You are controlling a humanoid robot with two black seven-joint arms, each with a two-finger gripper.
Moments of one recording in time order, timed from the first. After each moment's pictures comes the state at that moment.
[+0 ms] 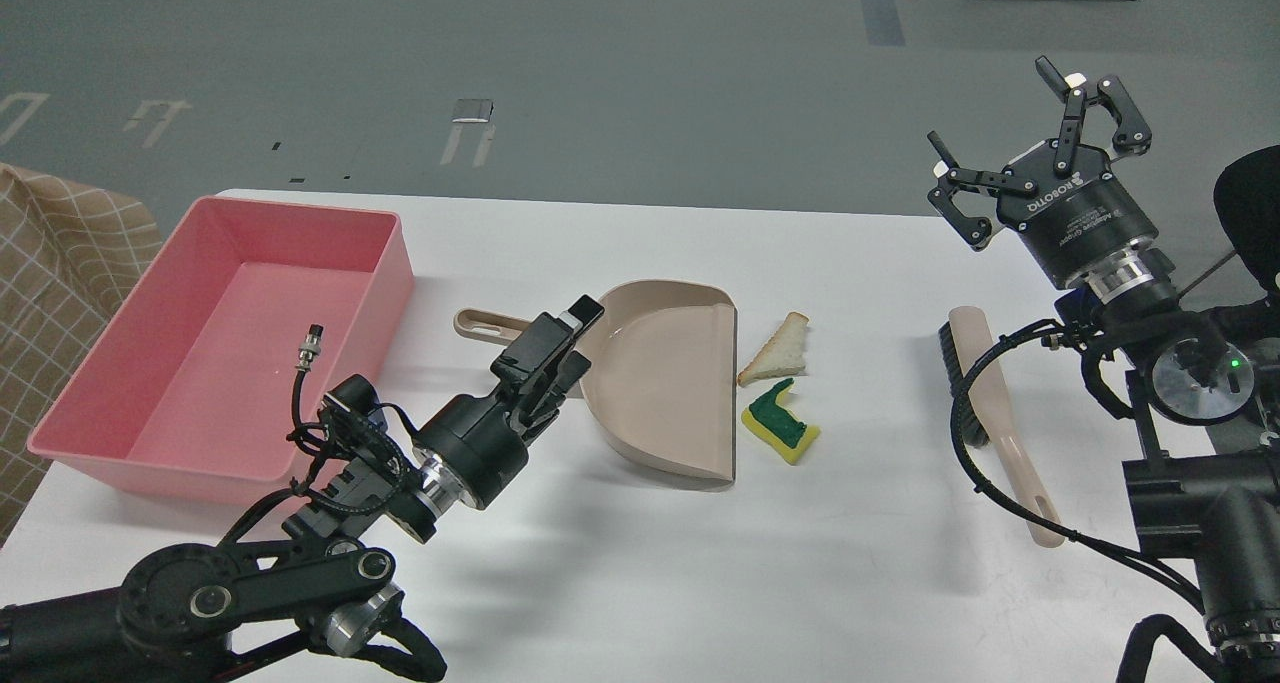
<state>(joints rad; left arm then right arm) -0.47 0.53 -0.24 -1.60 0.71 0.49 -0.47 0.49 -0.07 1.65 1.01 -0.26 0.49 -0.35</state>
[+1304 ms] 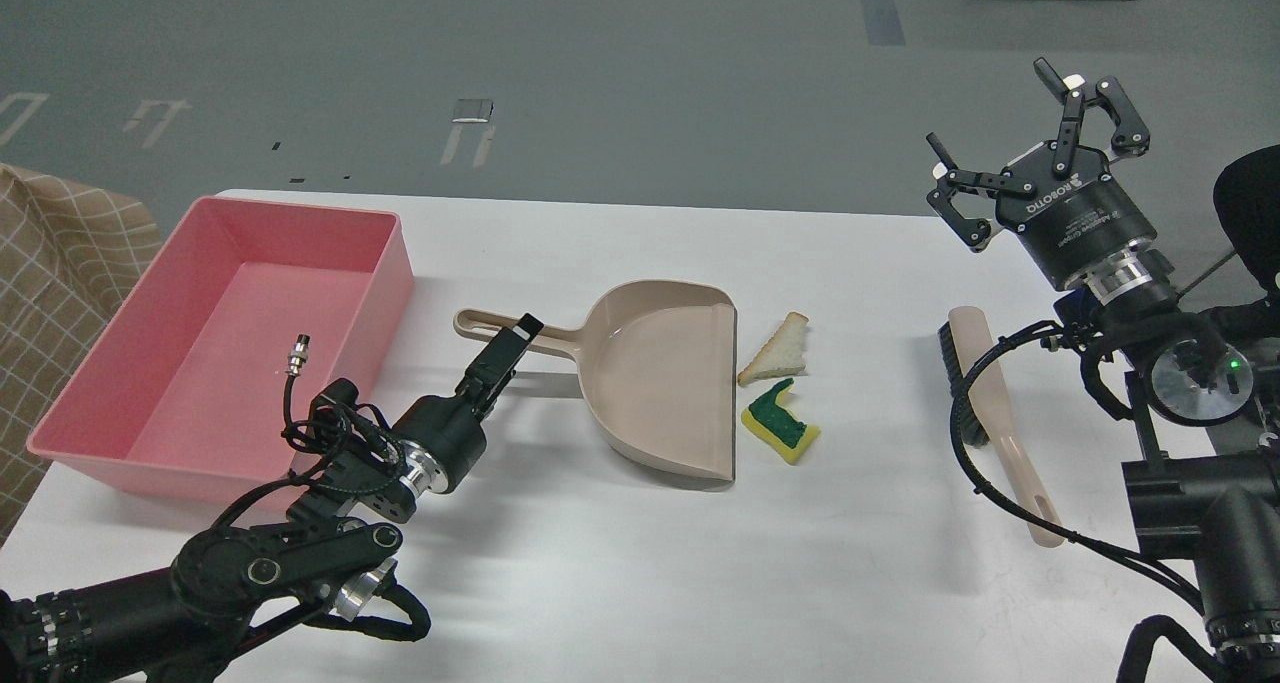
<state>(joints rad) -0.49 0.40 -0.24 -1.16 0.71 0.49 -0.45 0.49 -0.07 1.65 1.02 -0.26 0.49 -0.35</state>
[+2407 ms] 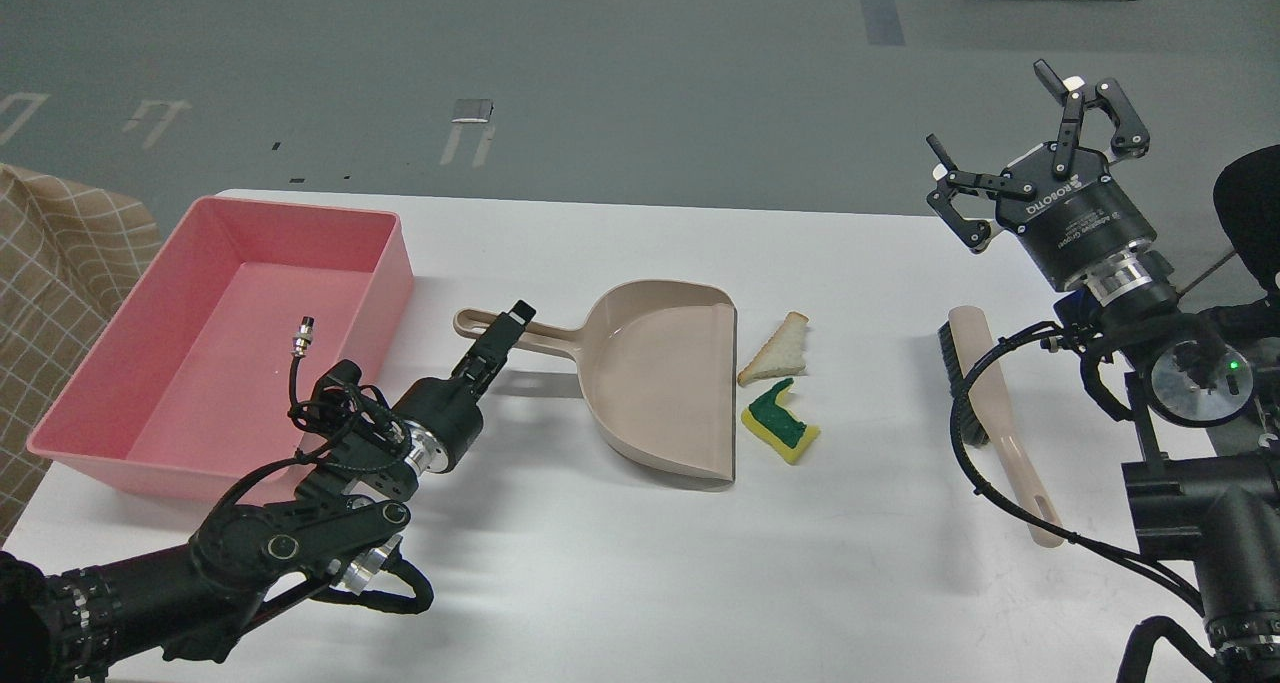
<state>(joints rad) -0.53 0.38 -0.22 -1.09 0.71 0.49 -0.43 0.49 -0.07 1.65 1.01 -0.26 0.49 -0.35</state>
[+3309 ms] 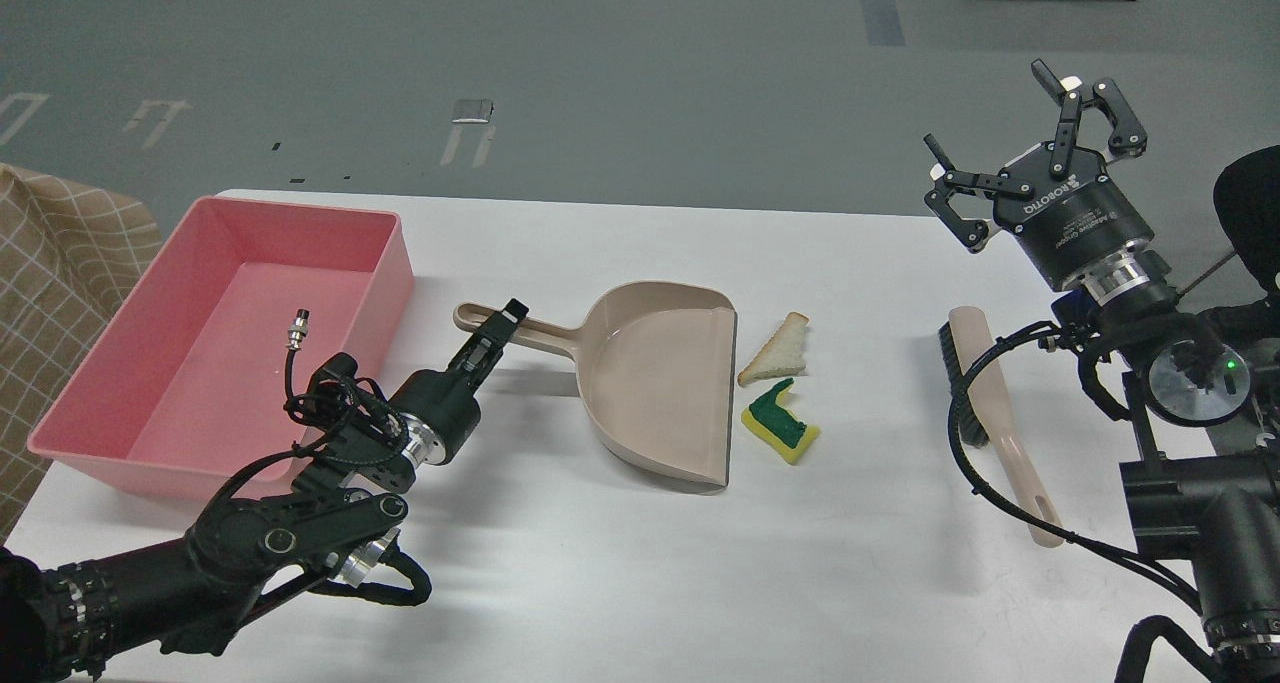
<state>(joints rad) -0.54 0.39 -0.22 -1.09 0.71 0.49 -0.43 0.49 -0.06 1.64 1.01 -0.26 0.49 -0.35</state>
